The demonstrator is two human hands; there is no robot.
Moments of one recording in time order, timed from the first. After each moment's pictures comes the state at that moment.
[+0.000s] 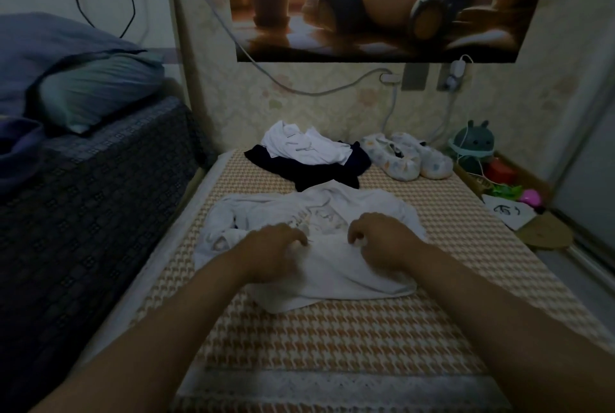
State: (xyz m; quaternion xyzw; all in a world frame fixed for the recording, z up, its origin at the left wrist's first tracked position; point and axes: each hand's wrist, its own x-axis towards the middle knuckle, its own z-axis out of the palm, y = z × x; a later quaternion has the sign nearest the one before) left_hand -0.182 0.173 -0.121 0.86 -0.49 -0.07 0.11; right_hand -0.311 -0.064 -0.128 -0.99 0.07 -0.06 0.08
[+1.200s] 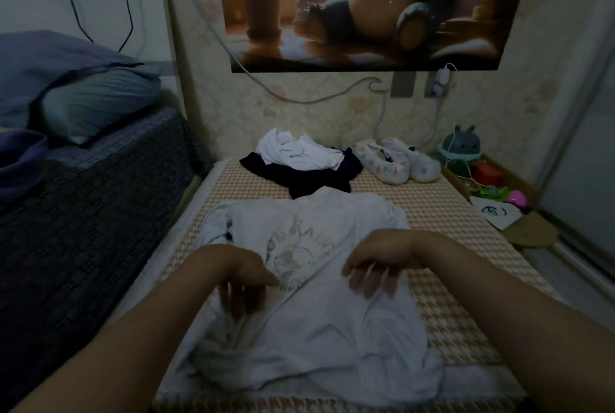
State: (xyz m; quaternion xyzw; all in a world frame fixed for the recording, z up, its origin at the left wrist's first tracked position) left_hand -0.207 0.189 -0.081 0.85 -0.26 -0.45 0.02; right_hand -0.350 -0.048 -0.077 -0.81 0.20 0.27 0.47
